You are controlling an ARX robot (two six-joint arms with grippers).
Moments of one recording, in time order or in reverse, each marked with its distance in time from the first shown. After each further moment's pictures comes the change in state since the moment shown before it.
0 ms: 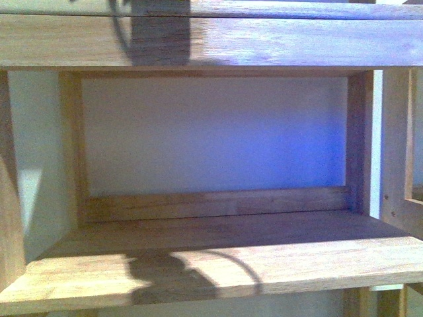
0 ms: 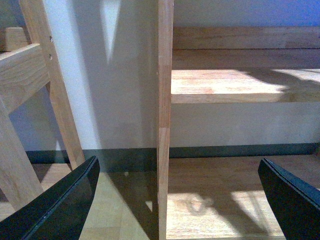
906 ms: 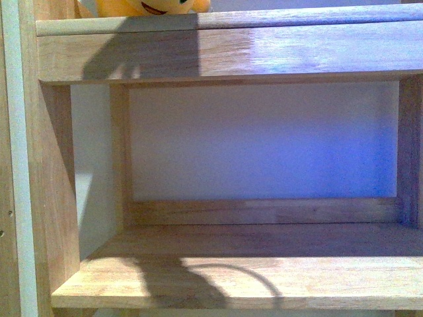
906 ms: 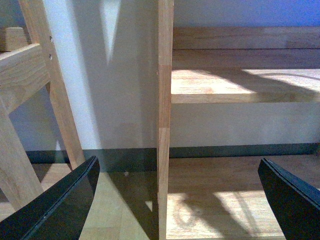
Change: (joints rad) left arm 0.000 0.000 0.000 0.000 0.000 0.000; right arm 0.084 0.000 0.023 0.072 -0.035 0.055
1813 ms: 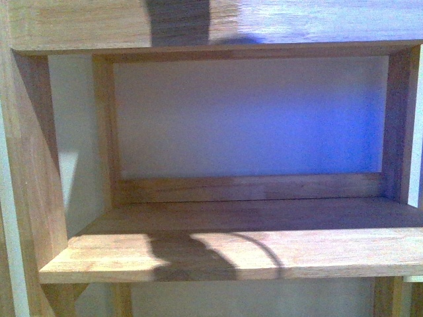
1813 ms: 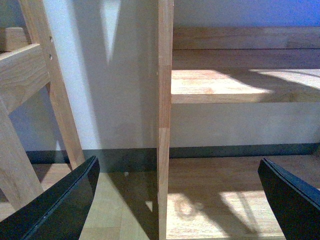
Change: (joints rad) left arm 0.000 0.000 0.000 0.000 0.000 0.000; right arm -0.068 0.060 0.005 0.014 0.024 0.096
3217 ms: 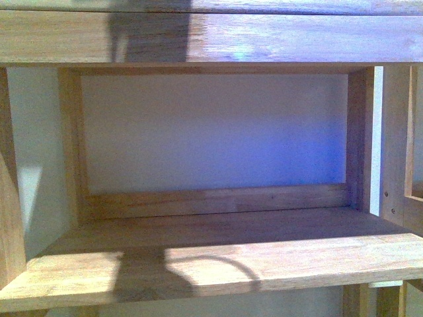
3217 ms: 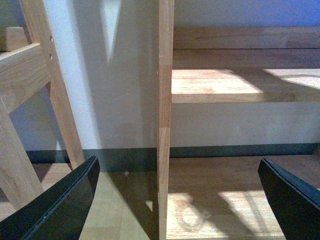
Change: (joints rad) left arm 0.000 0.000 0.000 0.000 0.000 0.000; right arm 0.043 -0.297 -0.281 0.208 0.341 -0.278
